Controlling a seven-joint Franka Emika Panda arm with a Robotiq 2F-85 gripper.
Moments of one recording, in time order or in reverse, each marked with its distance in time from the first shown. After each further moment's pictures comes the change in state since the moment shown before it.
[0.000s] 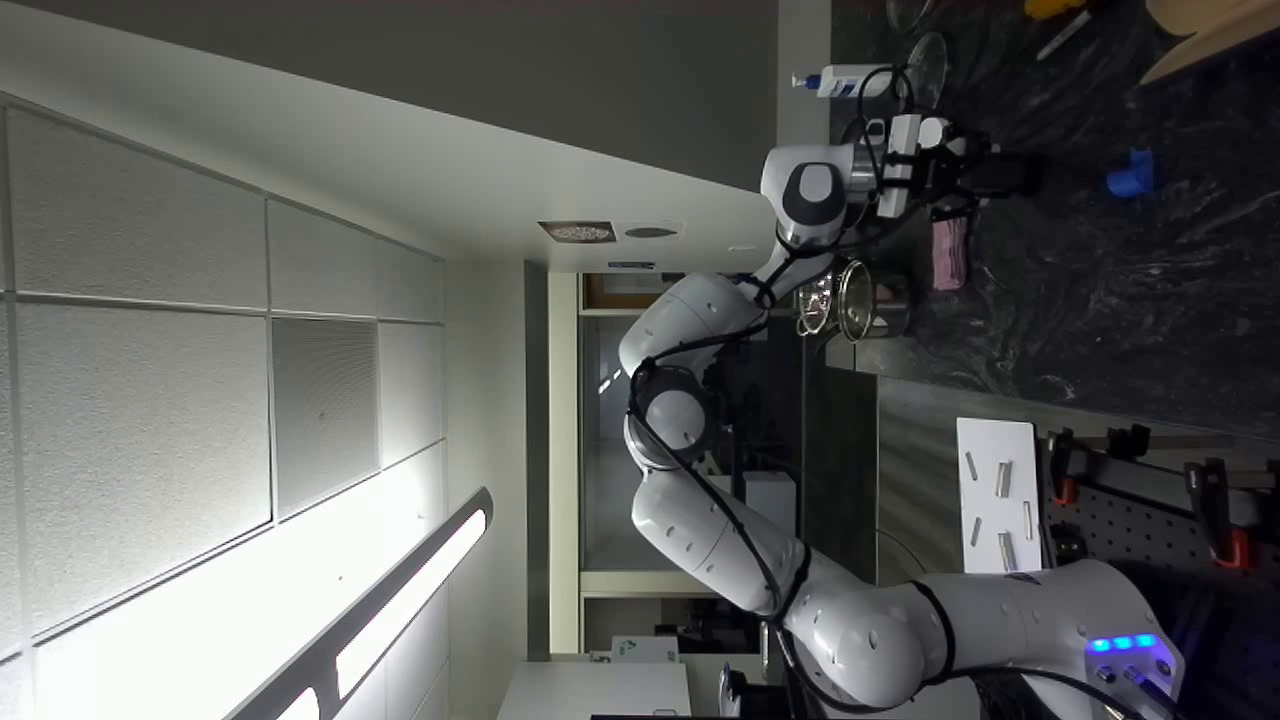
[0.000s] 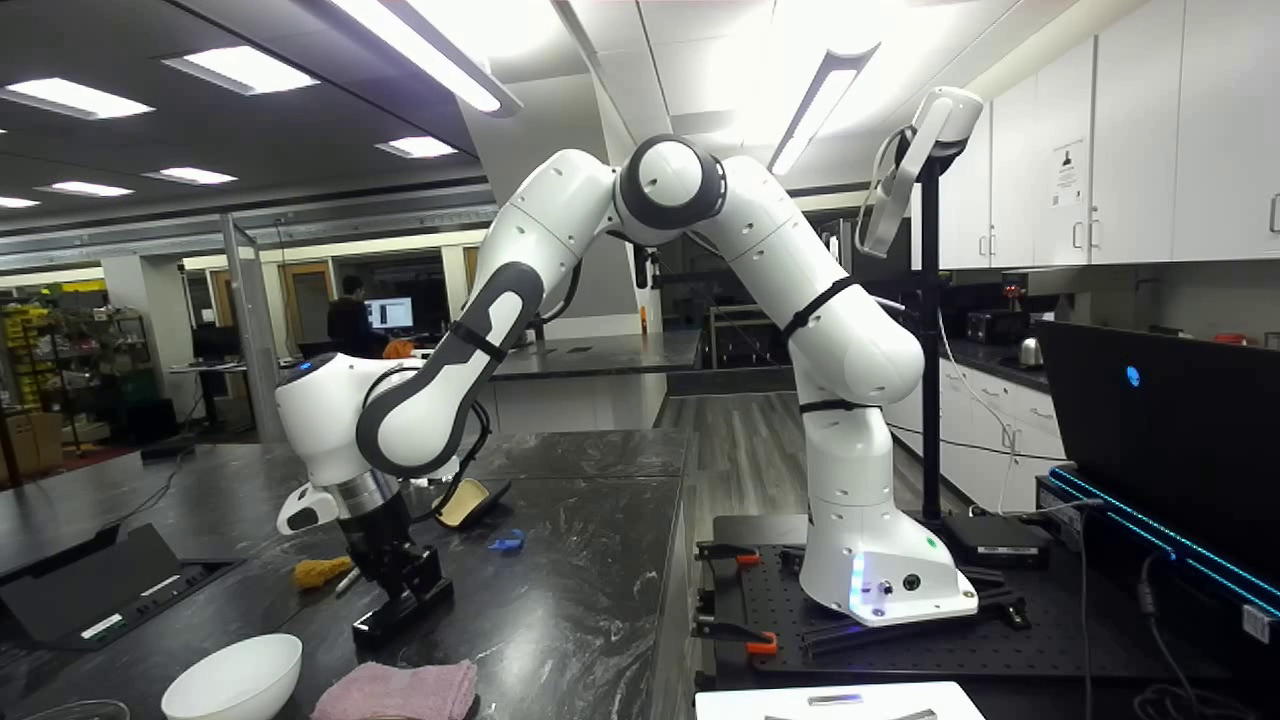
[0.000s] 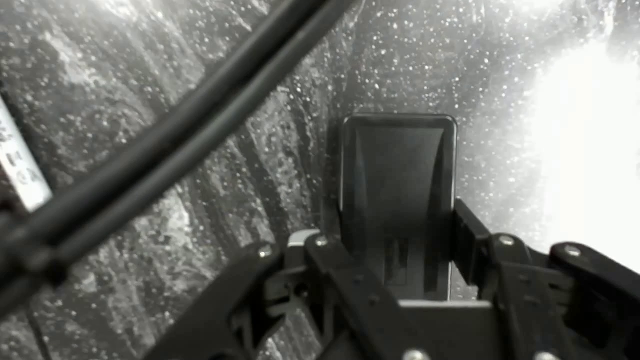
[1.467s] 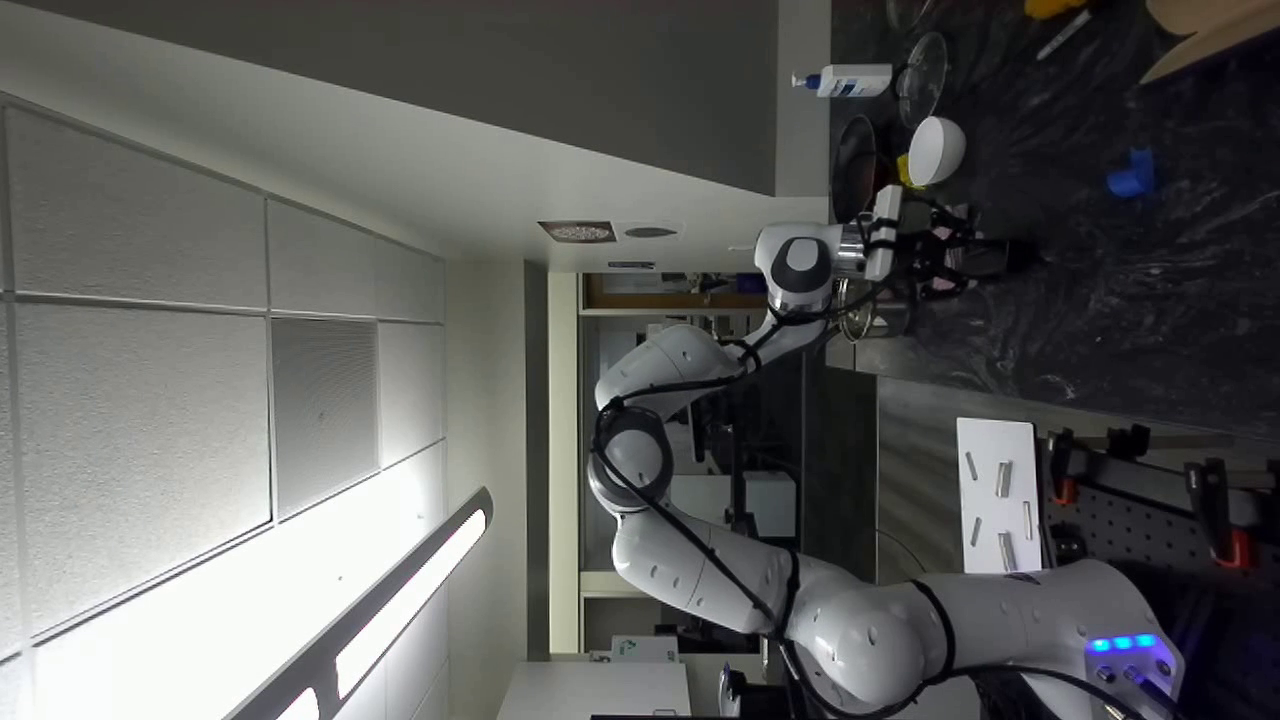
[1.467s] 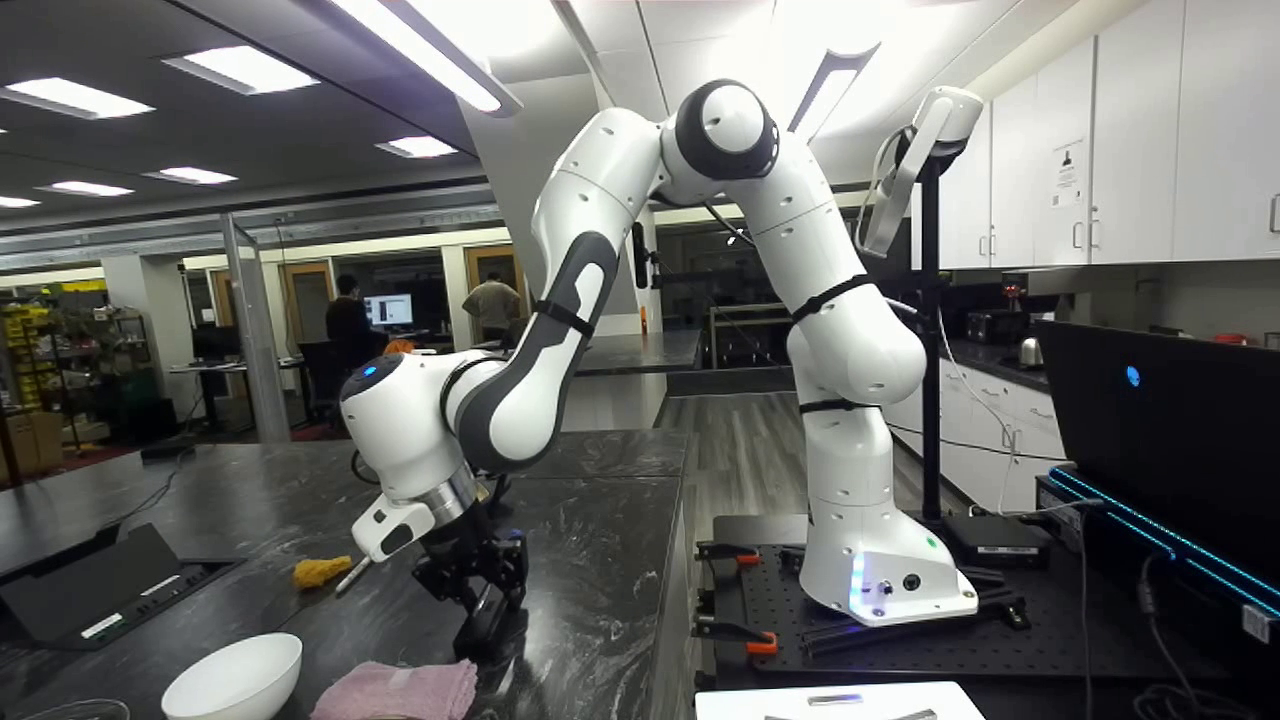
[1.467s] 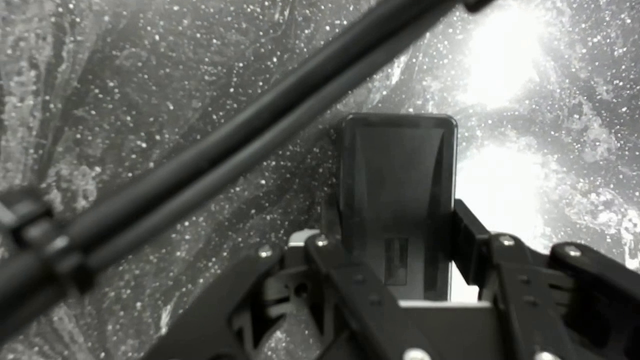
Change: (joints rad) arm 0.029 -0.222 0.075 -0.355 -0.064 0.025 -0.192
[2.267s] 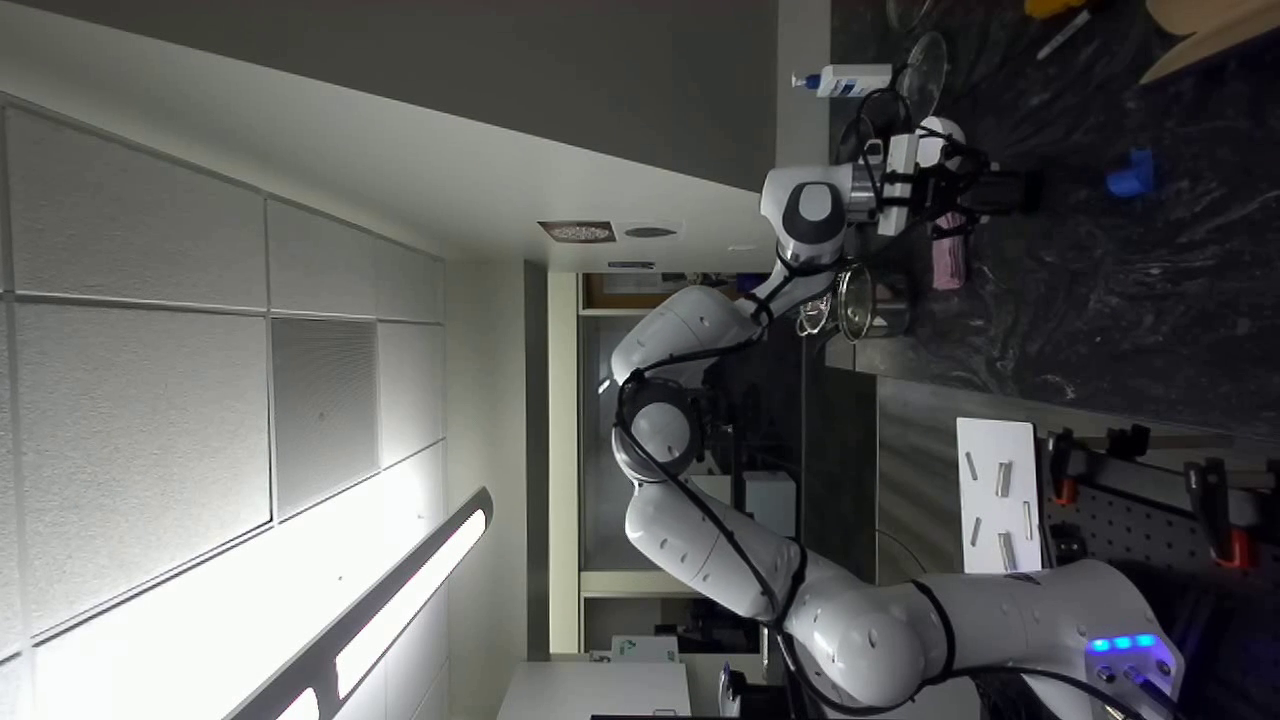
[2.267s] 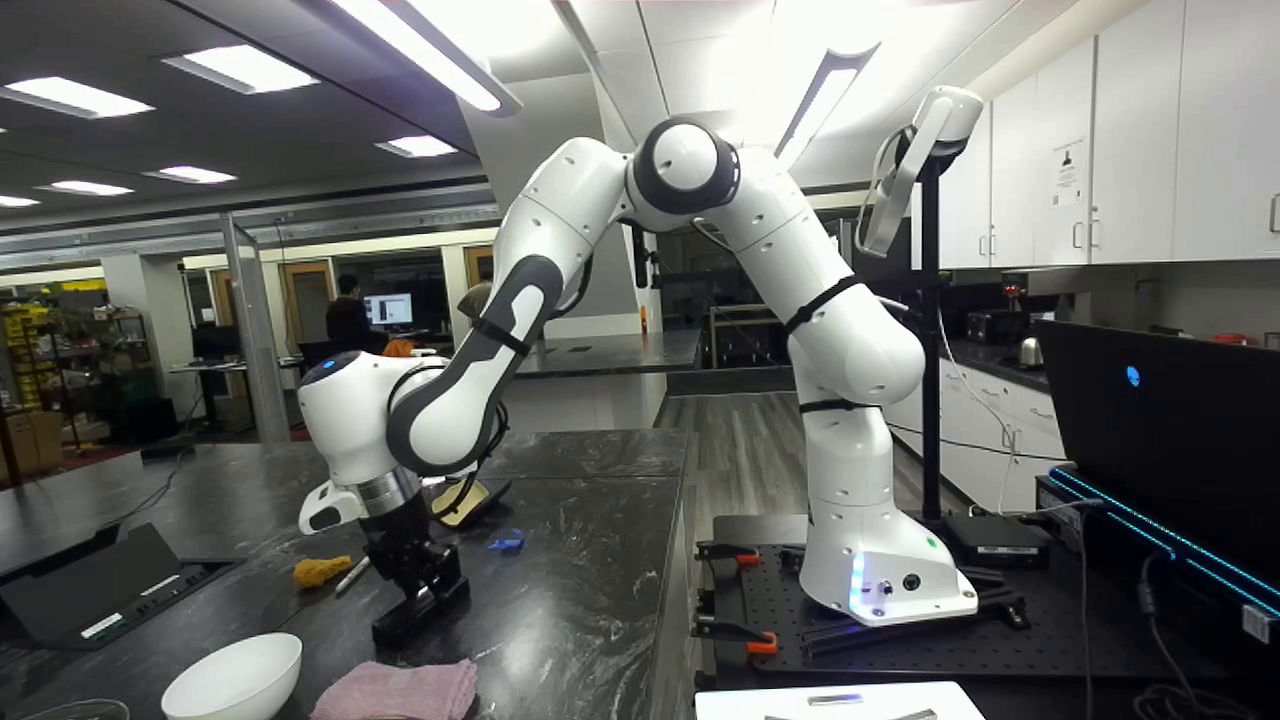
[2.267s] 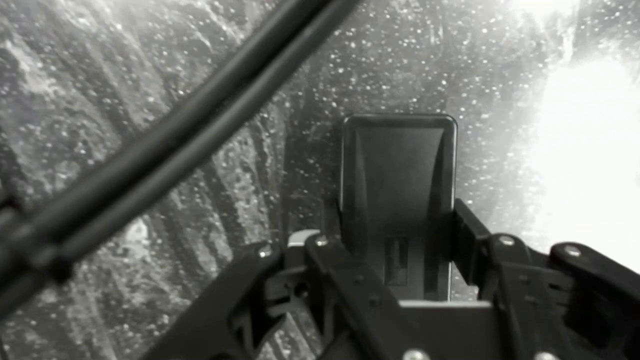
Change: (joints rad) arm -0.019 0.161 -0.086 0.249 0.043 0.031 0.207
